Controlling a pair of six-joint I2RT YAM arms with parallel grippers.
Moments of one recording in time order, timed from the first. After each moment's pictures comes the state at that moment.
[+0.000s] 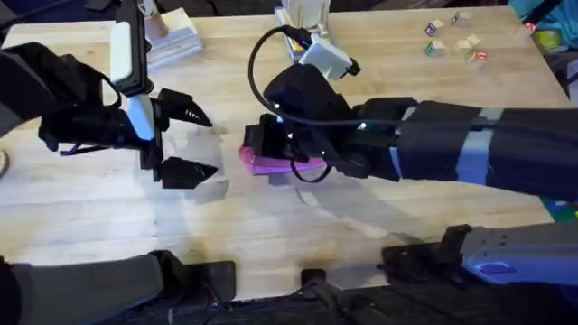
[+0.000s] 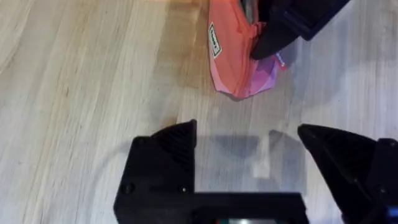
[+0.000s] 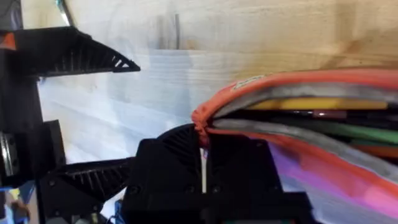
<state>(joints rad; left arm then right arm) 0.31 1.52 0.96 -1.15 0.84 1.75 0.89 1.53 0.88 -0.15 -0.02 1.00</state>
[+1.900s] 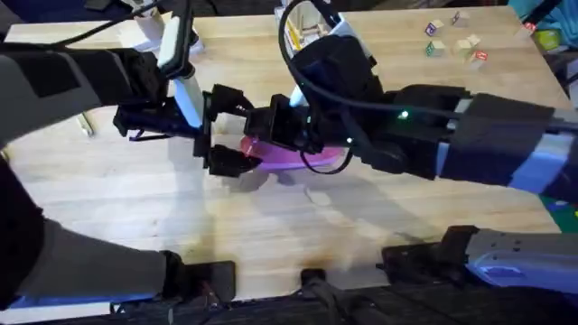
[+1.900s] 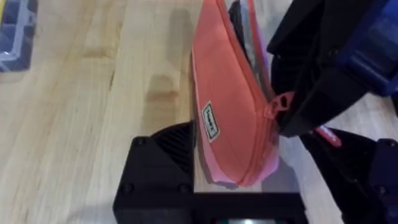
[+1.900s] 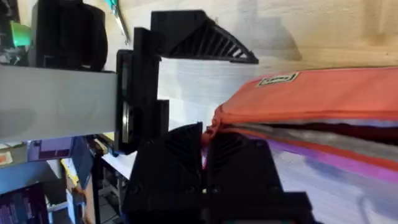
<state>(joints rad) 0.04 1.68 0.96 -0.96 1.10 1.57 0.84 1.39 0.88 -0.16 -0.13 1.08</state>
